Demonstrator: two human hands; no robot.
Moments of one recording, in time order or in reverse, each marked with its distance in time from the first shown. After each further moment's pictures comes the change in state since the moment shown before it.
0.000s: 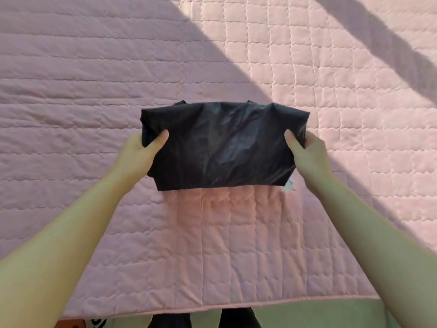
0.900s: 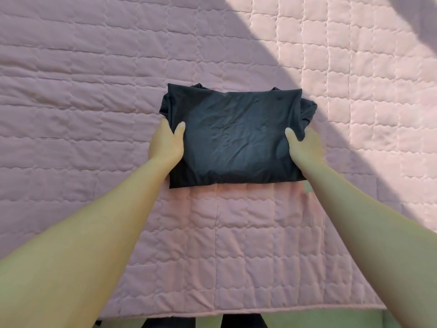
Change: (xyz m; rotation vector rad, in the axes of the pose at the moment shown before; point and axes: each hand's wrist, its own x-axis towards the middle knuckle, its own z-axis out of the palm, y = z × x) left_hand 0.075 -0.072 0.038 0.392 0.149 -0.153; right_hand 0.058 0.051 0.066 -0.468 0.051 0.203
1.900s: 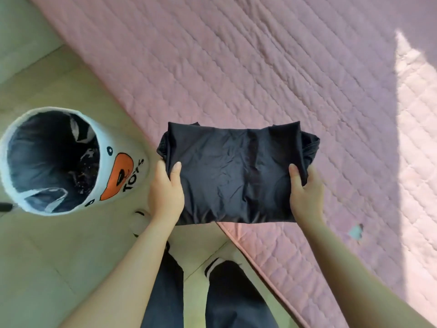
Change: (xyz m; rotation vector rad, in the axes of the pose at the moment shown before) left_hand -0.343 -0.185 -0.082 -0.513 0.631 -0.513; right_hand -0.268 -0.036 0.039 -0.041 -0.364 -0.736
